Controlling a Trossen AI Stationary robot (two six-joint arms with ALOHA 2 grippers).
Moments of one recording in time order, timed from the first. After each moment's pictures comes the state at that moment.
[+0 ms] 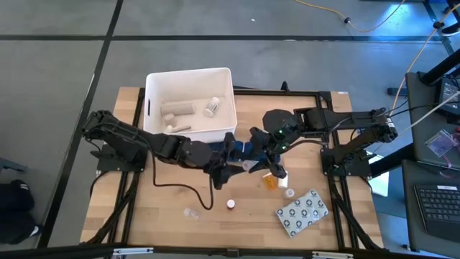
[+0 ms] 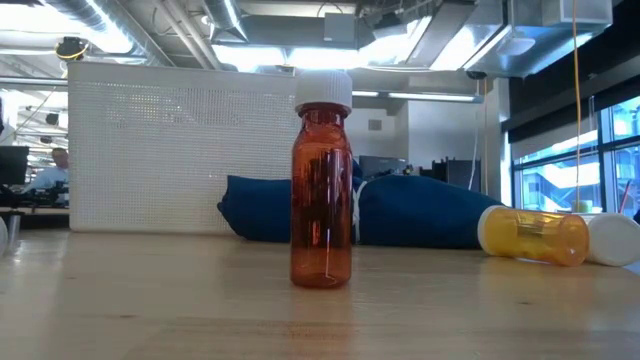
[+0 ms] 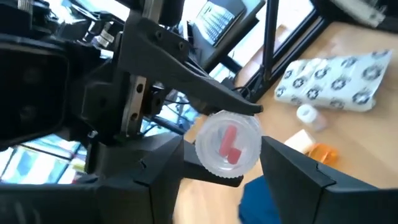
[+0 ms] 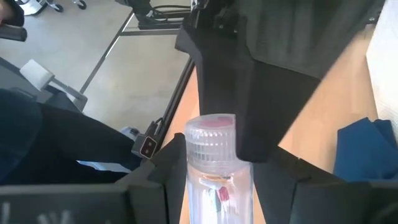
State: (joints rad) left arm -0.29 1.56 1.42 -0.14 -0.34 0.78; right arm 0.11 1.51 1.61 -0.75 -0.40 0.10
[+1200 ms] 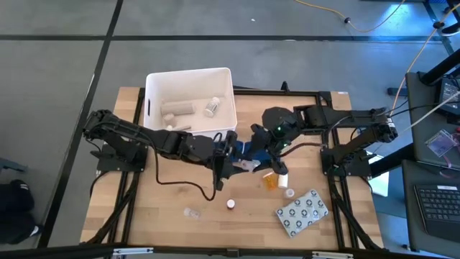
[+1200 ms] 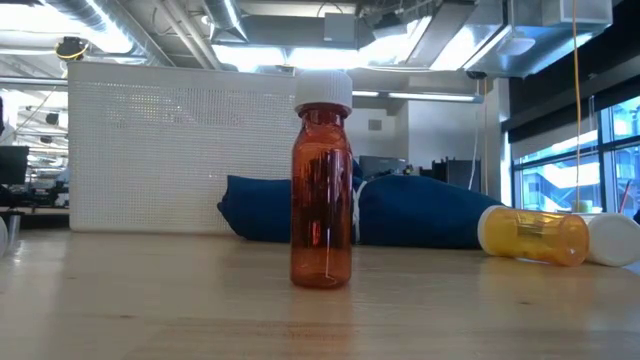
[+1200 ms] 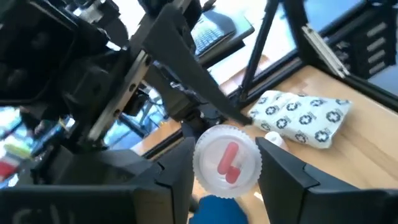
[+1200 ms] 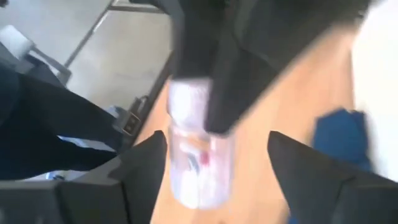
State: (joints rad) left arm -0.25 1.56 1.42 -0.16 -0.21 0.51; right arm 0.07 1.50 1.61 -0.83 -0.39 -0.04
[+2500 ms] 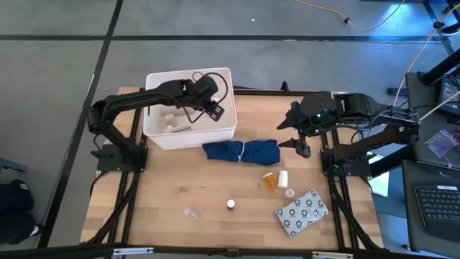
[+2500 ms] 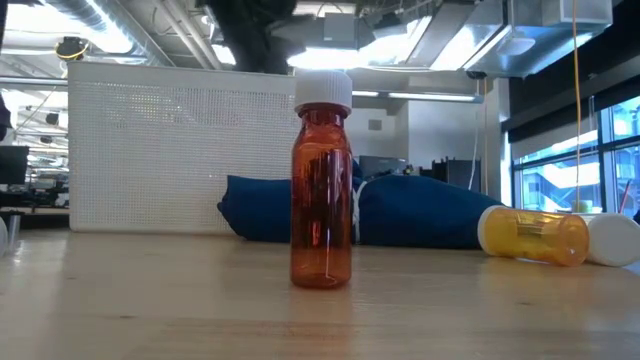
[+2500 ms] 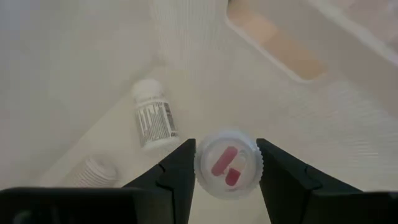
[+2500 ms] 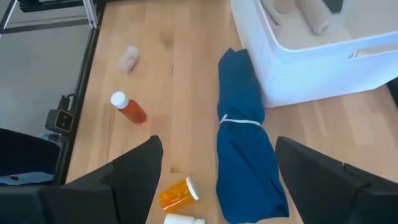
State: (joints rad) left arm 0.41 1.57 1.42 -0.82 -0.20 -0.43; right arm 0.00 1.20 1.51 -1.08 -0.07 0.10
